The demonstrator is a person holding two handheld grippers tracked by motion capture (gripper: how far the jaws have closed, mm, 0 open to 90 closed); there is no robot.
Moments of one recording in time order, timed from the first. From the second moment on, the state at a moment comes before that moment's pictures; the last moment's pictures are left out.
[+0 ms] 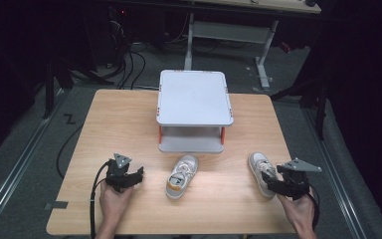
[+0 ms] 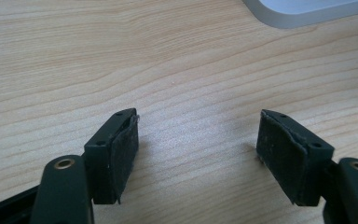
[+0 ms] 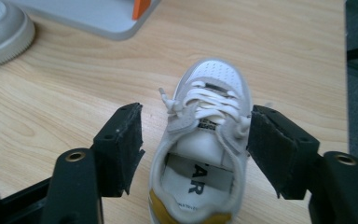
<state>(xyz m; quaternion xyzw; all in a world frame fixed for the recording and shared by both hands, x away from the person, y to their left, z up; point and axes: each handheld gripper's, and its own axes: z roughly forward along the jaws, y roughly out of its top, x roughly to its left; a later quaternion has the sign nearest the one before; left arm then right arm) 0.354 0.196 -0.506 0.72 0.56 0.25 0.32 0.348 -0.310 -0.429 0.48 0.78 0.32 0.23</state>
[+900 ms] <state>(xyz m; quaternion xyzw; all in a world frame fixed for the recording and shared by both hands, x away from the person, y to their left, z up) 0.353 0.195 -0.506 0.72 0.56 0.25 0.32 0.368 -0.307 -0.450 0.53 0.78 0.25 0.21</state>
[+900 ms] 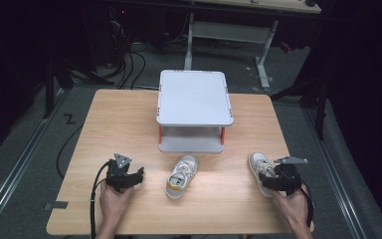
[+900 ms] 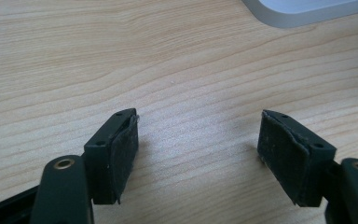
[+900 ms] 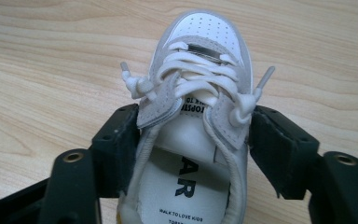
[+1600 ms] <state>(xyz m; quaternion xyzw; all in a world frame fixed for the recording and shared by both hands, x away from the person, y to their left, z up) 0.353 0.195 -0.506 0.72 0.56 0.25 0.32 0.351 -0.262 -0.443 0.47 0.82 0.26 0.21</state>
